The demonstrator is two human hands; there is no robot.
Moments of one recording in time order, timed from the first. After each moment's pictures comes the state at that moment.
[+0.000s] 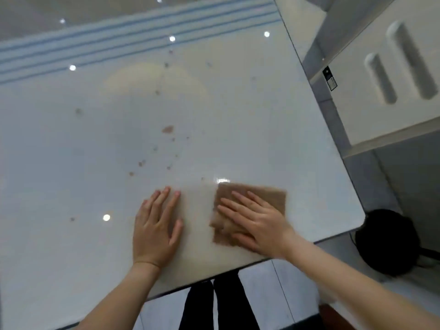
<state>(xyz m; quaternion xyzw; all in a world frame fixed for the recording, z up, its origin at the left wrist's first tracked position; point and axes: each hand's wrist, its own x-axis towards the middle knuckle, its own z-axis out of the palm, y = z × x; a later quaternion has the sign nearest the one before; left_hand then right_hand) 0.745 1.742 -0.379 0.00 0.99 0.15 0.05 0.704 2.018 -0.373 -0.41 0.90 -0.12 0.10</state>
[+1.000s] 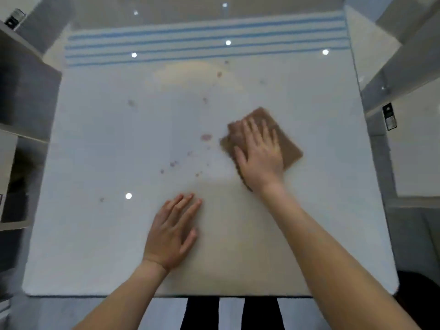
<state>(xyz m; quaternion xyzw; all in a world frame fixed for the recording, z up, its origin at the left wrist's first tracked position) 0.745 1.740 -0.379 -0.01 0.99 0.15 0.08 0.533 1.917 -0.389 -0.19 0.97 -0.13 0.02</state>
